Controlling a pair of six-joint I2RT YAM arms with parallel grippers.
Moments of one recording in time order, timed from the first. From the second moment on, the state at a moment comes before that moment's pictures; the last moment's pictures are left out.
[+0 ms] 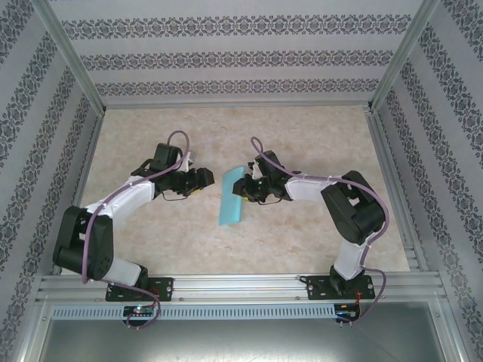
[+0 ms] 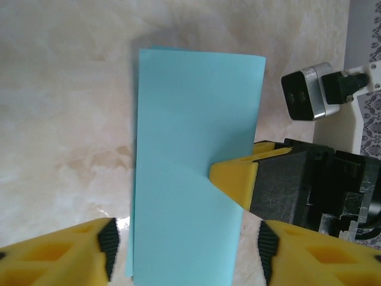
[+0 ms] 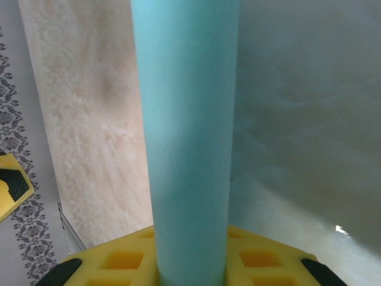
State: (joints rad) left arm -0.27 1.48 0.88 -0.33 0.58 -0.62; right arm 0.57 1.82 0.94 0.02 -0.57 0.91
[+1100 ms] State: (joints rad) left arm -0.42 1.83 0.99 -0.20 0.58 -0.63; right arm 0.51 1.85 0.89 0.04 -0.60 0.86
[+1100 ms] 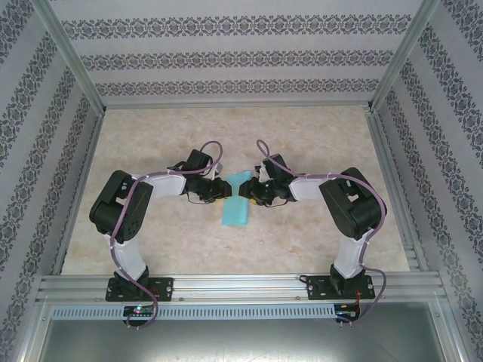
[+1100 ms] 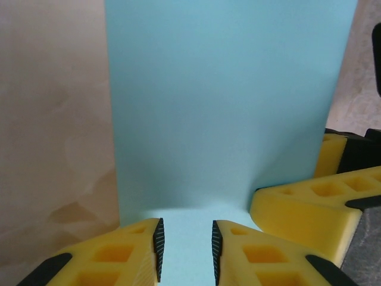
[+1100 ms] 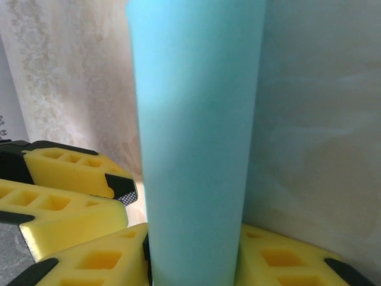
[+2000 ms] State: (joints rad) left arm -0.43 1.89 1.03 -0.20 0.60 -0.61; right arm 0.51 1.73 0.94 -0.33 -0.32 0.68
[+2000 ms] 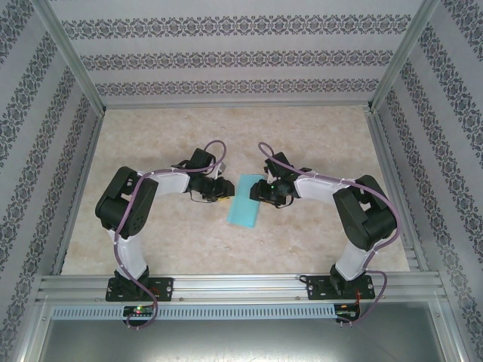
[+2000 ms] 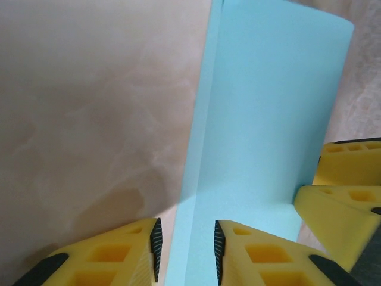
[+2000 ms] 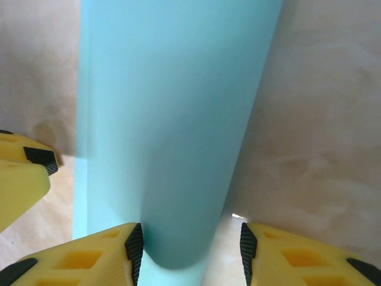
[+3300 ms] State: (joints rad) left arm -0.43 1.72 1.06 -0.38 0.49 -0.54; right arm 0.56 1.78 1.01 -0.39 -0.22 0.68
